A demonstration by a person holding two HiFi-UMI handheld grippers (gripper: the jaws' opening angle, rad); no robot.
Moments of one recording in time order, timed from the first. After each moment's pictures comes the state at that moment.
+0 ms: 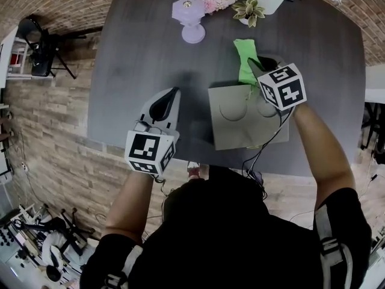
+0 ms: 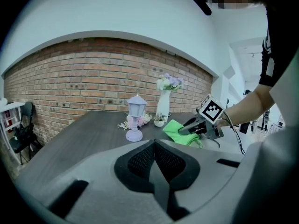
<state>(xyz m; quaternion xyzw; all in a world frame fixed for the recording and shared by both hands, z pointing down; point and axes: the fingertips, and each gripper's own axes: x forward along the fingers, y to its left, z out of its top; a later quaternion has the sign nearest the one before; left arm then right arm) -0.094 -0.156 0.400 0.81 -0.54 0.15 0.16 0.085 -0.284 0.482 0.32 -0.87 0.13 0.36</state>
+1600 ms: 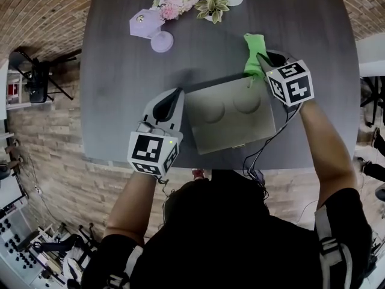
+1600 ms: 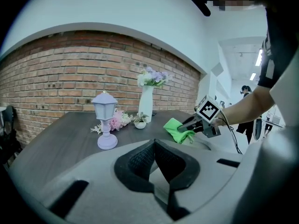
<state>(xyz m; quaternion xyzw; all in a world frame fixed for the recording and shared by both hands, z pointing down) -0.009 -0.184 0.406 0.85 -0.47 0.17 0.15 0.202 -0.298 0.490 0.40 -0.84 0.16 0.34</state>
